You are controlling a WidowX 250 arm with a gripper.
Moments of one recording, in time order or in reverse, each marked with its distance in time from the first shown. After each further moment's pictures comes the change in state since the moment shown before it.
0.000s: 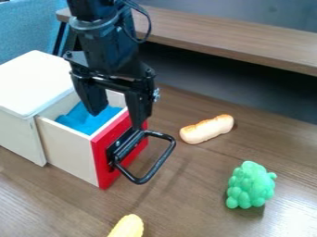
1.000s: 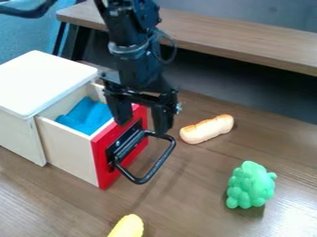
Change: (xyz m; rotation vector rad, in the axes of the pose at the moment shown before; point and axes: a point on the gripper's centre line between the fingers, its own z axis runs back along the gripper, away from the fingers) arm 0.027 -0.004 -0.048 -0.045 0.073 -0.006
